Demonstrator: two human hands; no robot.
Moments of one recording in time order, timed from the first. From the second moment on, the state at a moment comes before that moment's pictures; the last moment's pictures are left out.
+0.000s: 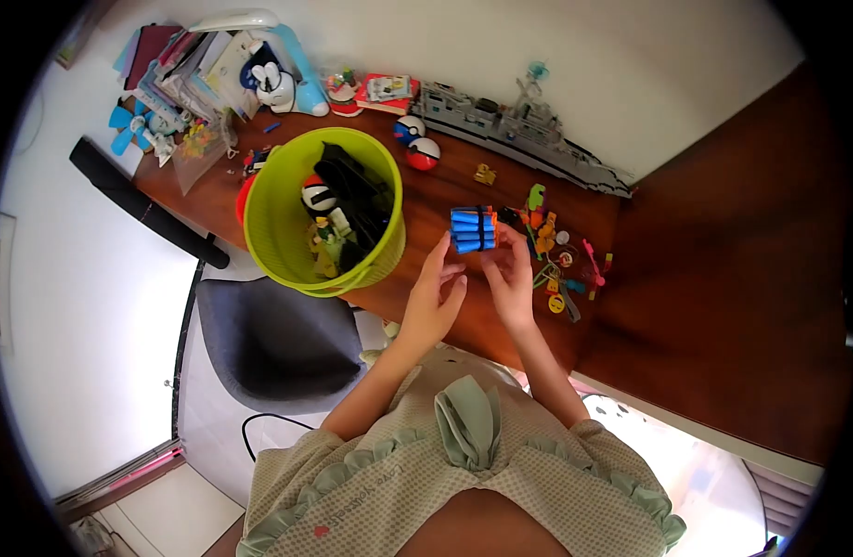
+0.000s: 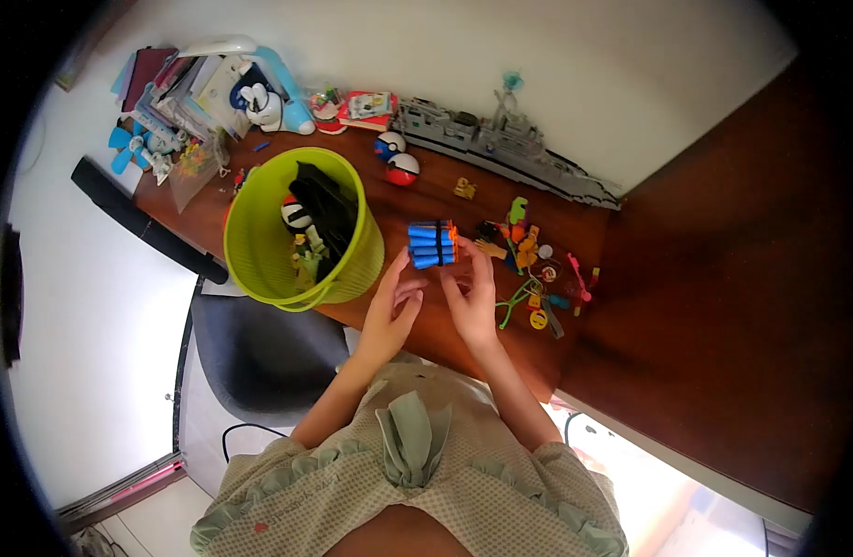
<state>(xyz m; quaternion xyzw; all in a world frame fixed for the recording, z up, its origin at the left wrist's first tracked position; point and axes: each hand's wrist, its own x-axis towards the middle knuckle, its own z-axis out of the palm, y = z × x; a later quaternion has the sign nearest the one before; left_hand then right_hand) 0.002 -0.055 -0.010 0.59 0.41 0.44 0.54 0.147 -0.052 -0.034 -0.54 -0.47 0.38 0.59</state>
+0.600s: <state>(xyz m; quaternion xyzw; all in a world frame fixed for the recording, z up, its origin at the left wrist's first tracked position) -0.144 -0.017 0.055 0.58 0.50 0.41 0.50 0.025 0.005 0.021 -0.50 -0.59 0.39 0.51</state>
